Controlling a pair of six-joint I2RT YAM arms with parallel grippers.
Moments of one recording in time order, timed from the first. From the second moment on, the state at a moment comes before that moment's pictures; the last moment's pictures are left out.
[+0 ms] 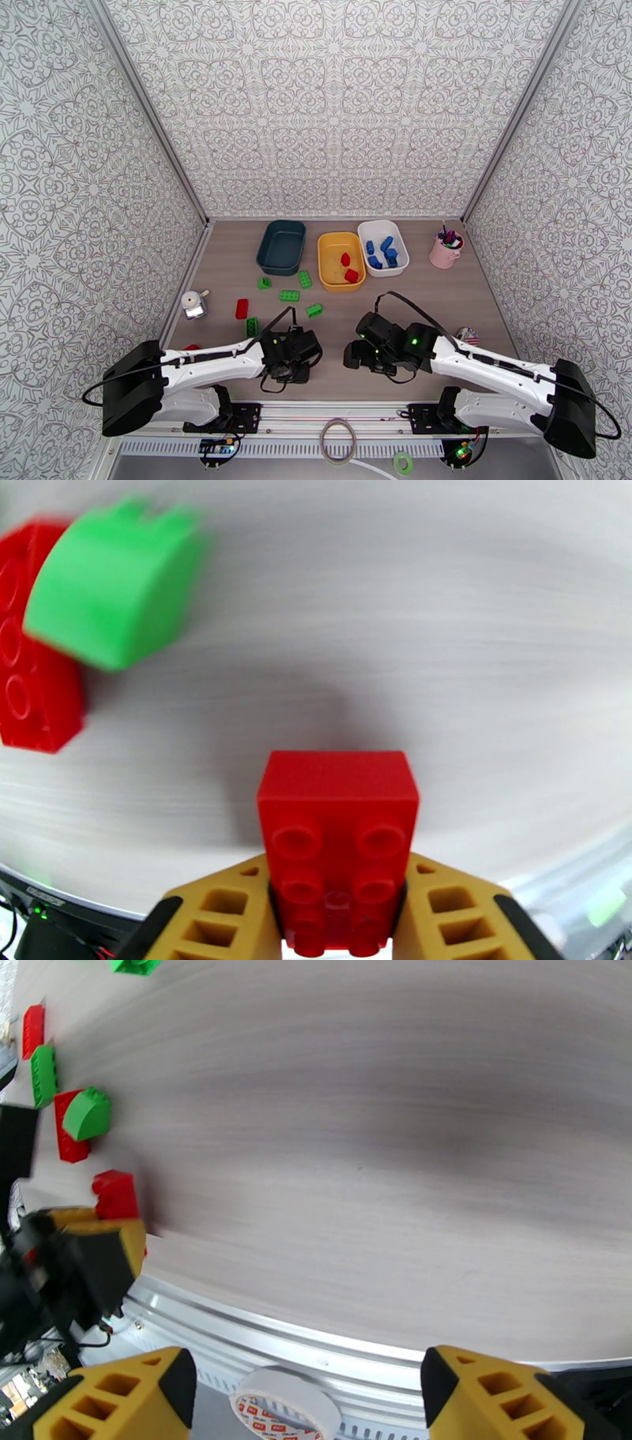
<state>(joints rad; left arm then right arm) -1.12 1.32 0.73 -0.75 -0.03 -1.06 1.01 1.14 0.77 -0.78 -0.12 1.14</state>
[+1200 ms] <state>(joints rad) -0.53 1.90 1.58 -0.58 0.40 -0.72 0.48 1.40 1.10 -0.48 -0.51 1.04</state>
